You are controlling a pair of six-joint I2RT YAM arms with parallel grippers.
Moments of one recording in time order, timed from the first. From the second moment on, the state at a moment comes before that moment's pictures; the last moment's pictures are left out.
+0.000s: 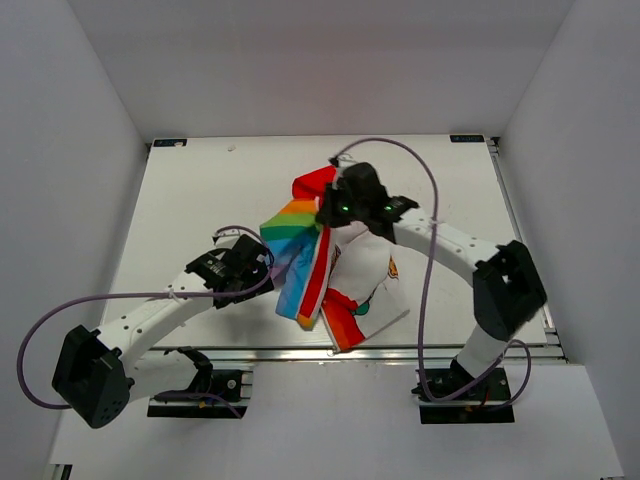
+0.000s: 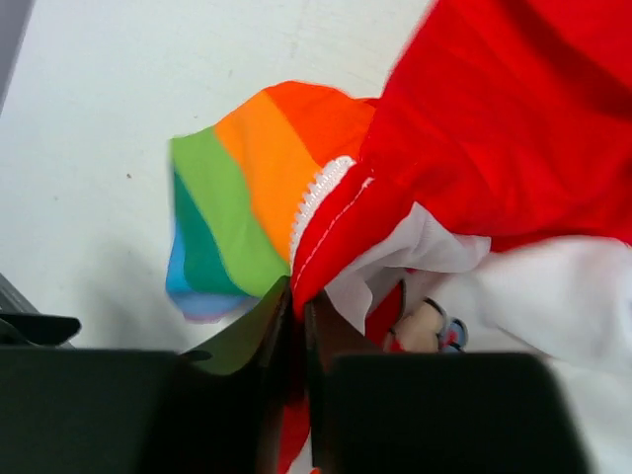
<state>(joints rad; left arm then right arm) -0.64 1.12 0.77 -0.83 -0.38 -0.90 0.76 1.76 1.46 -0.29 -0.07 0.41</state>
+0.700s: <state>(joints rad) -0.64 1.23 0.77 -0.64 -0.23 -0.80 0.73 1.51 1.22 -0.38 0.24 0.33</state>
